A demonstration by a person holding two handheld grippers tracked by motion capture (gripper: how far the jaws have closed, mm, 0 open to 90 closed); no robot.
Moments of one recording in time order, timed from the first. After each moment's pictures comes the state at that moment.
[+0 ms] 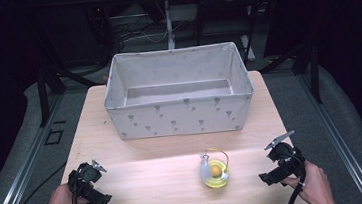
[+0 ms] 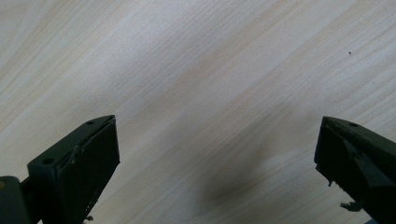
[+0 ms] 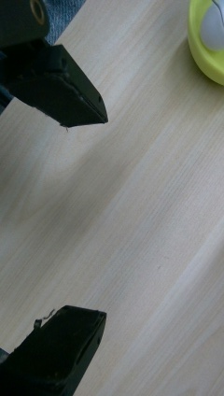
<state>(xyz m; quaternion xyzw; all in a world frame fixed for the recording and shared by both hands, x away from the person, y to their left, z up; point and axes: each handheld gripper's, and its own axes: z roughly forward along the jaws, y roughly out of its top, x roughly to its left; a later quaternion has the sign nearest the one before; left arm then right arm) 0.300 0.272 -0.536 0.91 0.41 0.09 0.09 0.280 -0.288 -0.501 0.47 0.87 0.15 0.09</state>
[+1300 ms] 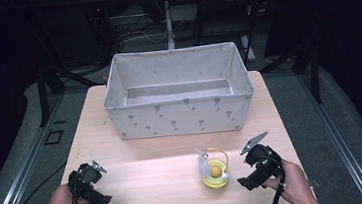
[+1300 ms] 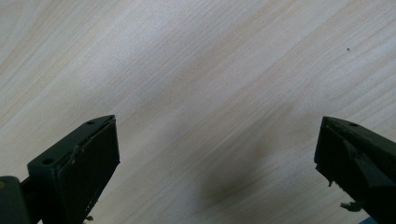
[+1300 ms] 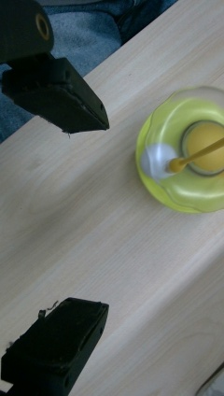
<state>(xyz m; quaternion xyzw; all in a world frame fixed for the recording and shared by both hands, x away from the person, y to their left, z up) 0.298 0.271 -0.536 0.91 0.41 0.09 0.09 0.279 -0.225 -0.485 0.37 0.91 0.19 0.07</state>
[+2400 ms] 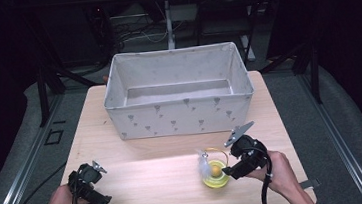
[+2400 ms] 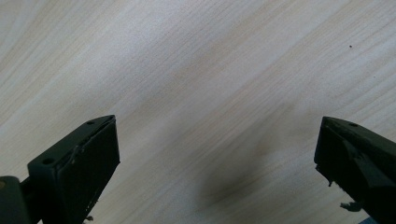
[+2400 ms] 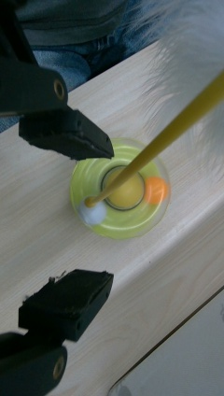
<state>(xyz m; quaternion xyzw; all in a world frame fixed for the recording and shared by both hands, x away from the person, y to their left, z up) 0.298 0.272 -0.537 0.91 0.41 0.09 0.09 0.293 -0.188 -0.453 0.31 0.92 0.23 0.07</state>
